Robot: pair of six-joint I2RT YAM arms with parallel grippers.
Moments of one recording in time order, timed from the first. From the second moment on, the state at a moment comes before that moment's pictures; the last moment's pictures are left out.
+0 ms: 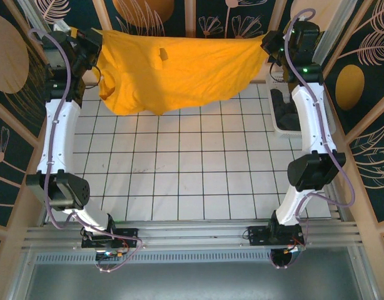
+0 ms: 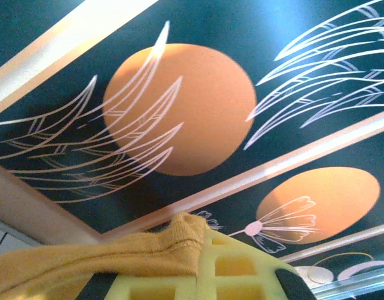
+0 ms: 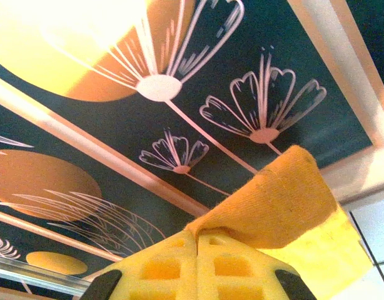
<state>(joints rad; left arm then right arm) 0.04 1.64 1.88 -0.25 0.26 -1.07 0.07 1.81 2.10 -0.47 -0.20 0.71</state>
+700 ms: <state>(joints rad) 0.05 1.30 1.73 -0.32 0.07 -1.07 0.07 1.31 1.68 -0.29 -0.24 0.73</state>
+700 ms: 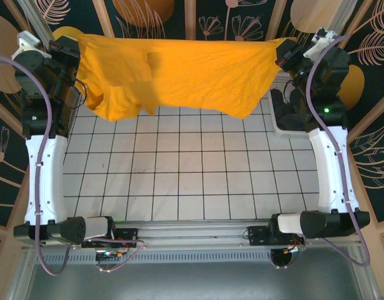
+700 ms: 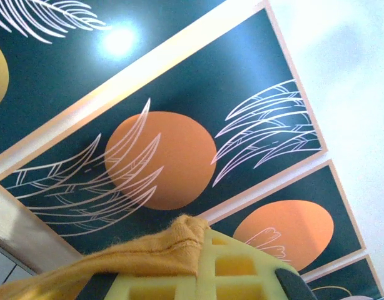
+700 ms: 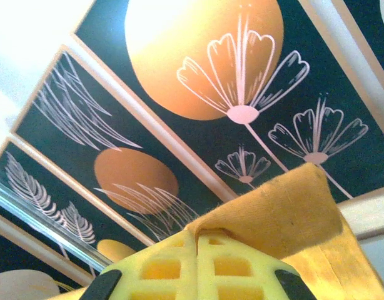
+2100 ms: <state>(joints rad) 0.12 1.04 0.77 -0.57 0.18 -1.03 0.06 1.06 0.72 -0.47 -0.13 0.88</state>
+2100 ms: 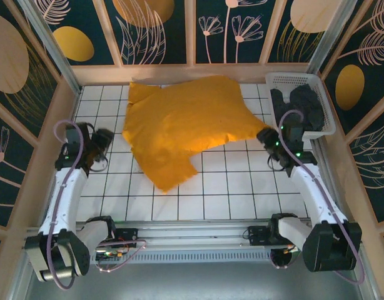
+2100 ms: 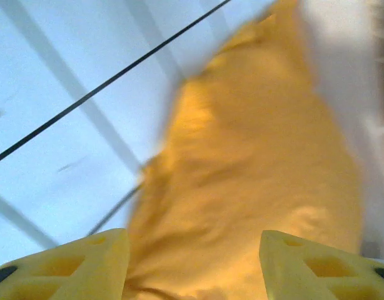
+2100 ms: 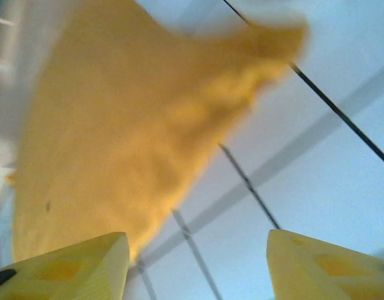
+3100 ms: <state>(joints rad) -0.46 1.40 0.67 -0.42 0.17 -1.25 0.19 1.10 0.77 -0.58 -0.04 0.80</state>
